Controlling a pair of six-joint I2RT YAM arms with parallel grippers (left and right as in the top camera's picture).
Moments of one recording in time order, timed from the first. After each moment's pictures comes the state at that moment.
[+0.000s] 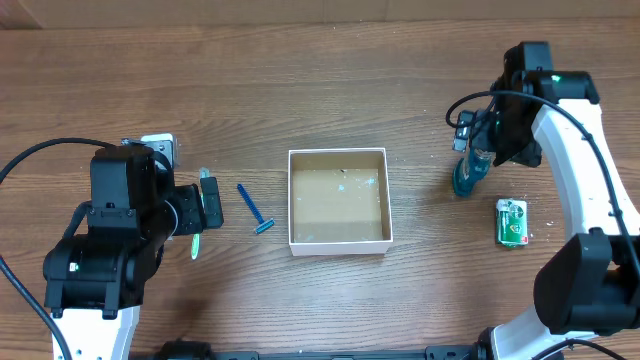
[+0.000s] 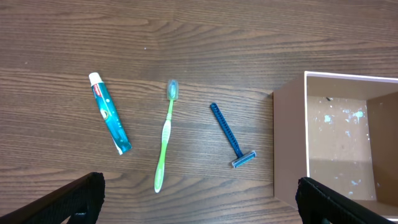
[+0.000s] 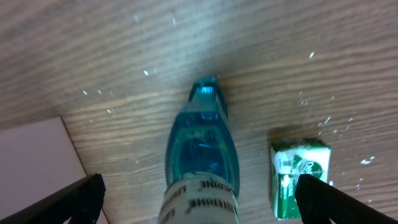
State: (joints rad) left arm -0.06 1.01 1.20 -1.12 -0.01 -0.16; right arm -0.03 1.78 1.55 -1.20 -0.02 0.20
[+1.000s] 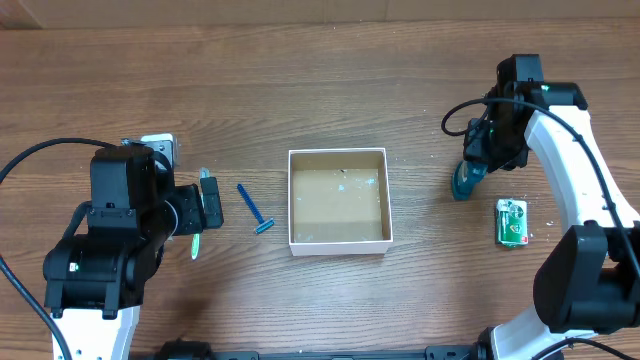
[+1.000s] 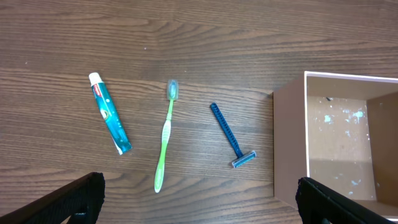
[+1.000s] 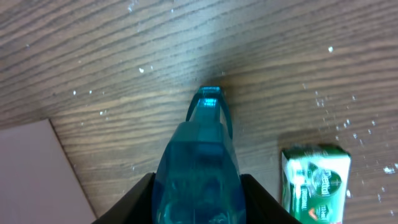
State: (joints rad) left arm -0.06 1.01 1.21 -1.12 -0.01 -0.16; right arm -0.03 1.78 1.49 -1.14 -0.04 0.21
